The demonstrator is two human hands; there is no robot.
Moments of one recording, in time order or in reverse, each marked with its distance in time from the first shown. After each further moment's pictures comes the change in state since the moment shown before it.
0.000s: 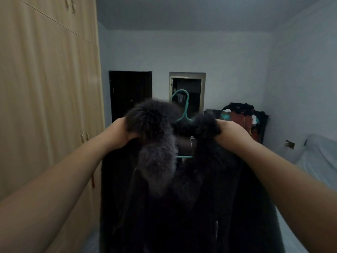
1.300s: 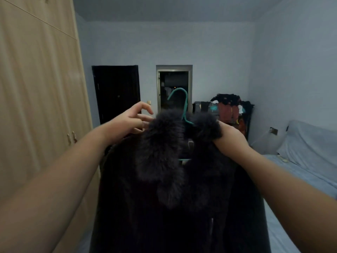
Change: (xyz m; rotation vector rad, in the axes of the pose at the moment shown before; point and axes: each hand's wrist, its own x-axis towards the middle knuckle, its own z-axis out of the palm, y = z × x) left_hand 0.004 0.070 -0.002 -0.794 -0.359 -0.144; right_hand -0.047 0.018 0.018 -0.004 0.080 0.151
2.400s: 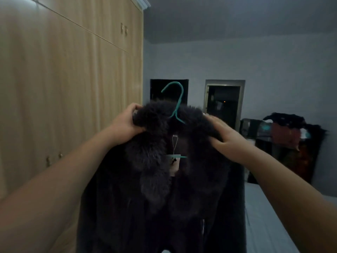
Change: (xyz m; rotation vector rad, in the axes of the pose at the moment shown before) left_hand -0.115 0.061 0.003 0.505 0.602 0.068; right_hand -0.014 -0.038 -0.063 0.533 -0.225 -0.510
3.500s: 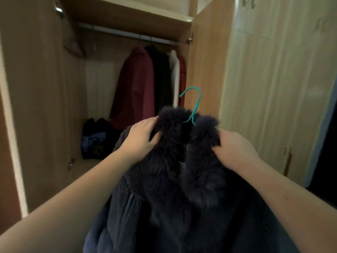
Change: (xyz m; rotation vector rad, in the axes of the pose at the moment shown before) left_hand -0.393 0.068 -0.328 1.108 0.444 -0.428; right_hand -0.024 -0.417 0.239 0.163 -0.121 -0.644
